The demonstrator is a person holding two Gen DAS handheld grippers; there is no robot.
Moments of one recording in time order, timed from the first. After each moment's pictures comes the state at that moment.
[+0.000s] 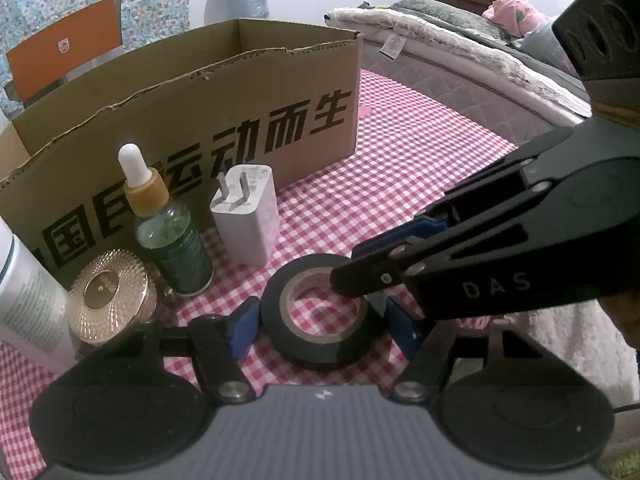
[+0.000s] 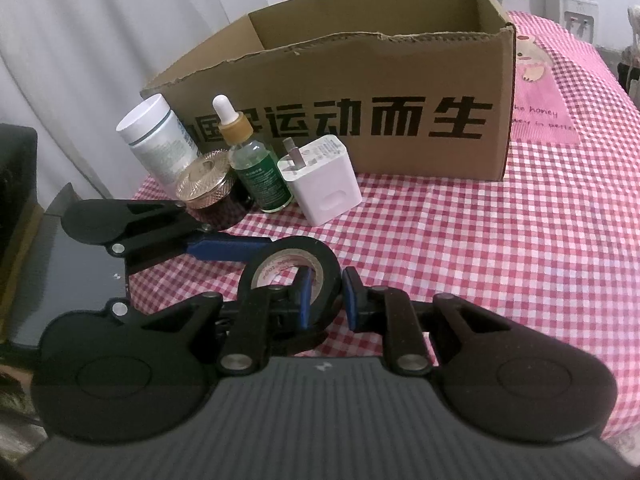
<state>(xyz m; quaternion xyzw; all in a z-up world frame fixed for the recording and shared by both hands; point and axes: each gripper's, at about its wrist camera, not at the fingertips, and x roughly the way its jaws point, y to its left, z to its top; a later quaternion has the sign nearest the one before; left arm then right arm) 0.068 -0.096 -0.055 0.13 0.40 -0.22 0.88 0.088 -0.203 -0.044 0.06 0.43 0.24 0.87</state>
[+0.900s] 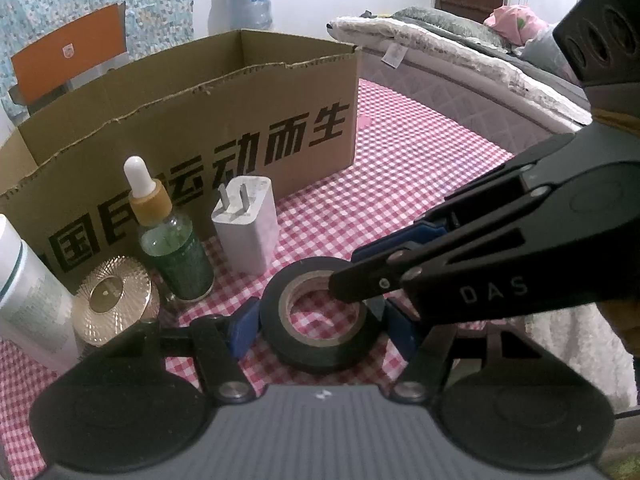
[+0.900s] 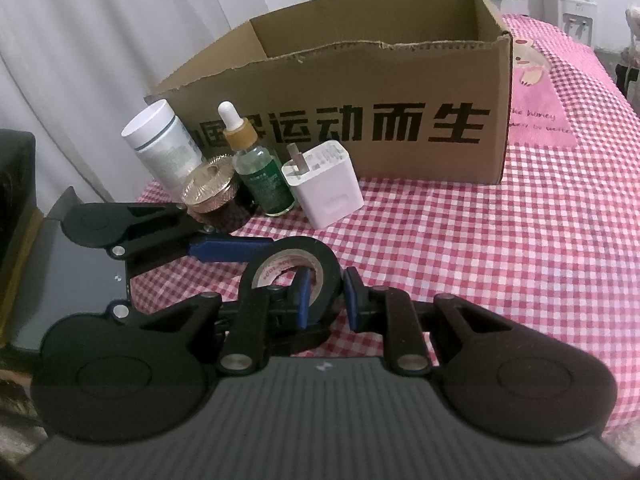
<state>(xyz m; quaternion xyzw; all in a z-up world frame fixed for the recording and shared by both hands) 0.064 -0.097 -0.050 0.13 0.39 -0.22 0.89 0.085 -0.205 -0.039 0.07 0.43 0.24 0.87</state>
